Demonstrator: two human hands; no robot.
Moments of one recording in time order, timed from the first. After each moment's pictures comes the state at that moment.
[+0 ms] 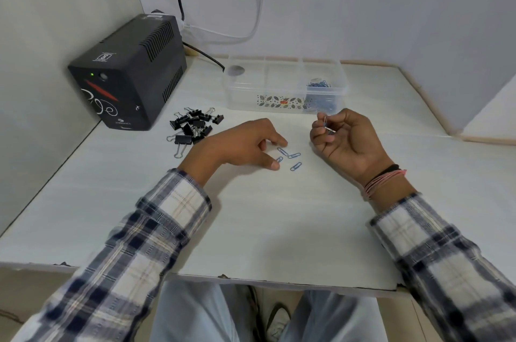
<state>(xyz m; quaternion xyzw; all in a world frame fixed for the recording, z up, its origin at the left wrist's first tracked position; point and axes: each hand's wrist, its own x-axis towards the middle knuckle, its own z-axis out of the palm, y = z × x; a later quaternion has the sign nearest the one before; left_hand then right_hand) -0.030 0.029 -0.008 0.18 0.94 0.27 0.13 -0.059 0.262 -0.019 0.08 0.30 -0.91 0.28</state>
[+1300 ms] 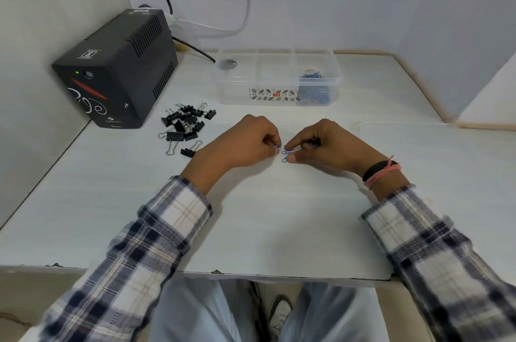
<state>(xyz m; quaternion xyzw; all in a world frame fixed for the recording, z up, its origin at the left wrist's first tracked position) -0.023 0.054 -0.014 0.16 0.96 0.25 0.03 -0.053 0.268 -0.030 -0.31 0.86 -0.39 0.09</state>
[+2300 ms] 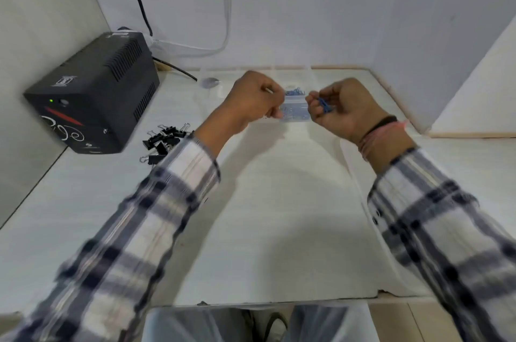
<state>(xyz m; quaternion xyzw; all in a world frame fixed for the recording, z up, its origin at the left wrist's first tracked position) -0.097 0.089 0.040 0.06 0.84 0.53 -0.03 -0.105 0.277 0.043 0.16 0.46 -0.86 0.16</state>
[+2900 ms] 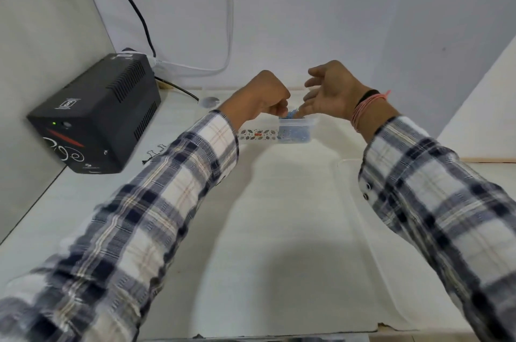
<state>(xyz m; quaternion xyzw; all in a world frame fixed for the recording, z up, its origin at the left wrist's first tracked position) -0.158 0.113 0.081 -0.02 0.83 0.55 0.06 -0.177 0.273 0.086 0.09 0.57 -0.79 0.20</state>
